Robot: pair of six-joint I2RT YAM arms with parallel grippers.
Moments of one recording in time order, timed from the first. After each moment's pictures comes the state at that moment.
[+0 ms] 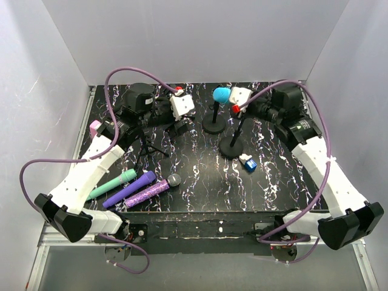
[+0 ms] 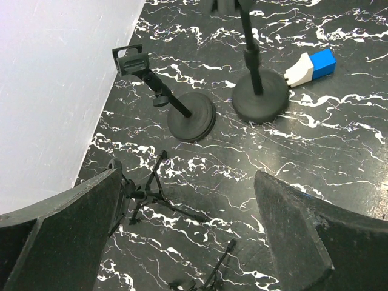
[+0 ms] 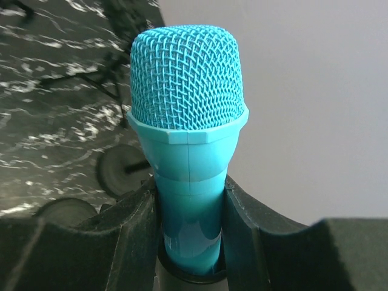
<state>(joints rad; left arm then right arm) -0.58 1.31 1.49 -0.57 0.41 0.64 0.40 1.23 1.36 -0.36 -0.47 -0.90</state>
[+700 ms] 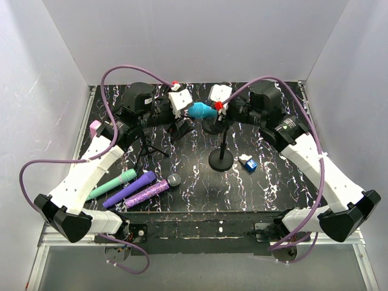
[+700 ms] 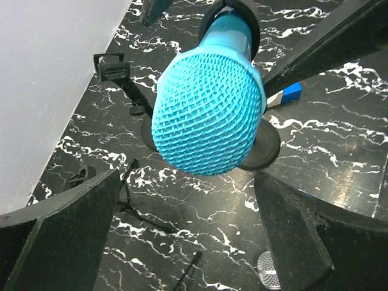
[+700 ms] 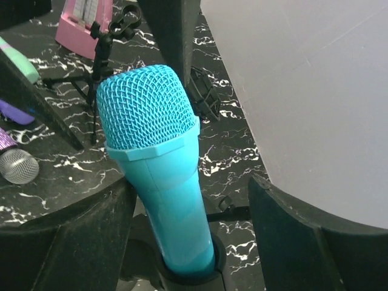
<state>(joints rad) -0.58 1.31 1.49 -0.57 0.45 0.50 0.67 1.29 1.46 -0.41 -0.43 -0.64</state>
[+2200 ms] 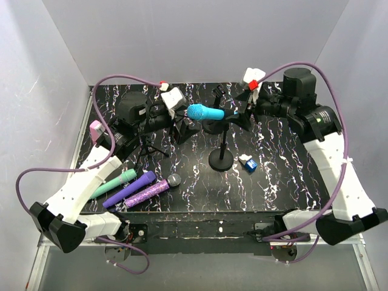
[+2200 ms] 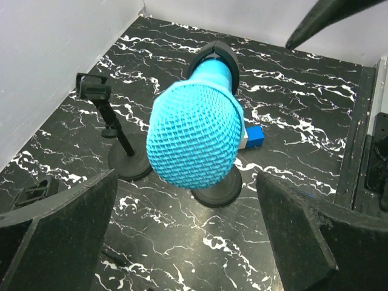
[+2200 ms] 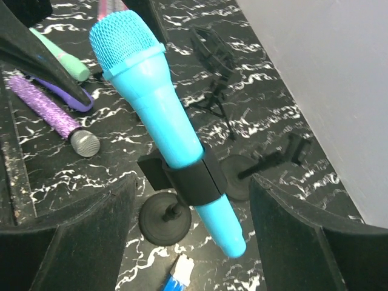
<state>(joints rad) -0.58 1.22 1.31 -0.28 0.51 0.19 0.41 1.23 1.64 -0.76 -0.66 -0.48</state>
